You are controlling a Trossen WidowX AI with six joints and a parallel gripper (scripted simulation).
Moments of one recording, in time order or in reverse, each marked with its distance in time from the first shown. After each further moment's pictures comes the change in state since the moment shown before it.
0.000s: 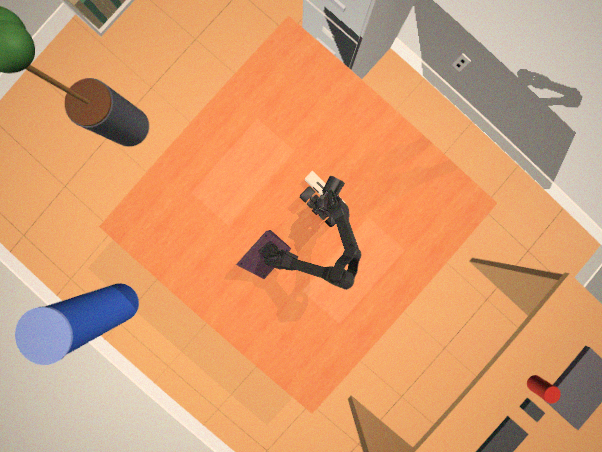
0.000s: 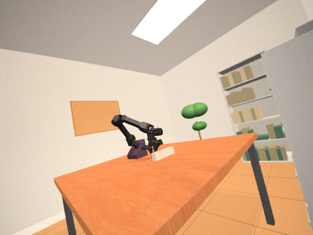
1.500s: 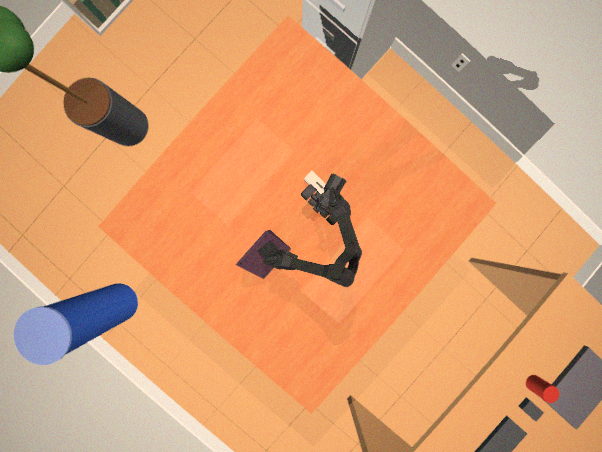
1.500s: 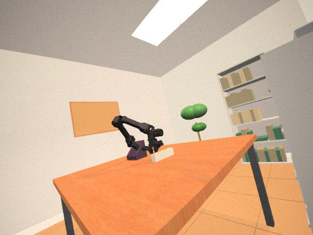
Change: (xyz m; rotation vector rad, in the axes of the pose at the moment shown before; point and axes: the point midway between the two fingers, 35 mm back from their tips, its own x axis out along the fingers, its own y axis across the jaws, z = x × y) arm -0.001 0.000 0.011 0.002 -0.001 0.001
